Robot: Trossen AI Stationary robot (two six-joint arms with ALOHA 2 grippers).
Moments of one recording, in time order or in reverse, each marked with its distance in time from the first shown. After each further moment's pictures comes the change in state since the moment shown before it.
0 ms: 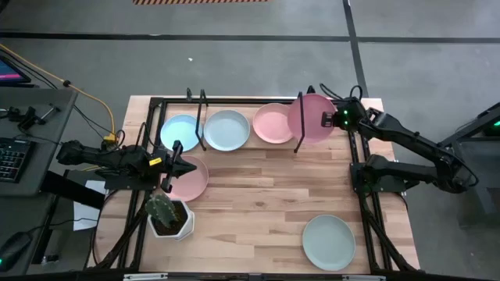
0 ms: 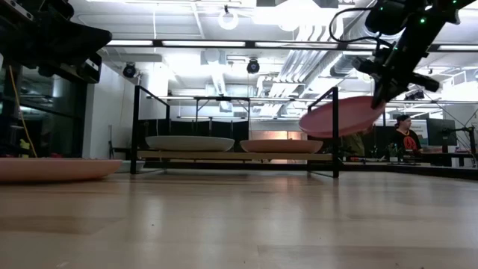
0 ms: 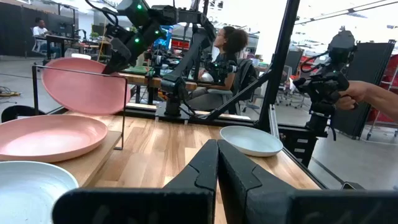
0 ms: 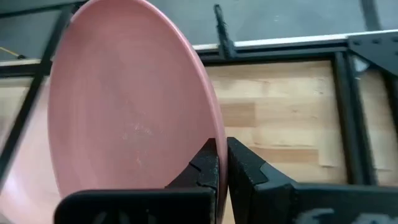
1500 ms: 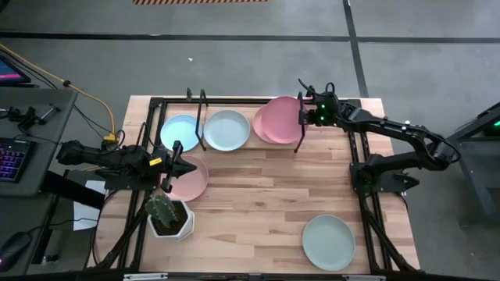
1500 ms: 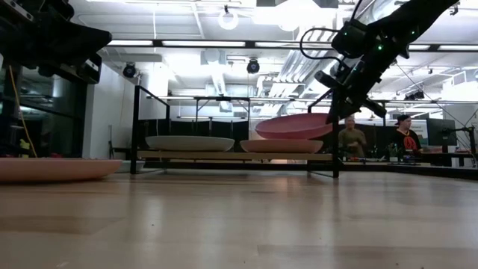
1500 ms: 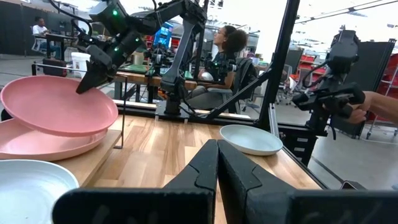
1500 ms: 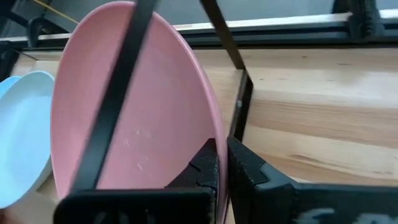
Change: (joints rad) left arm 0.000 0.000 0.000 -0.005 0.001 -0.002; right arm 0.028 0.349 0.001 0.427 -0.233 -0.010
